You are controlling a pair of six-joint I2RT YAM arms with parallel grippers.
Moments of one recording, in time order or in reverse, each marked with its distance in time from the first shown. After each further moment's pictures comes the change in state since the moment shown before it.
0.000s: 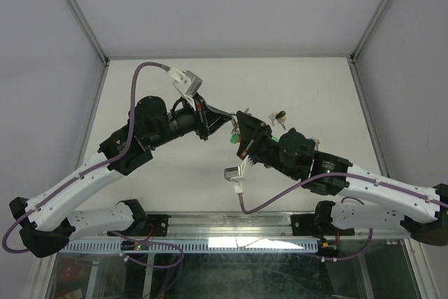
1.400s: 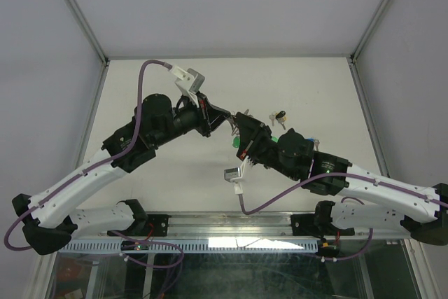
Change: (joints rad) left arm 0.000 0.030 0.021 -0.039 -0.075 -0.015; right arm 0.006 0.003 0.000 -0.018 0.001 0.000
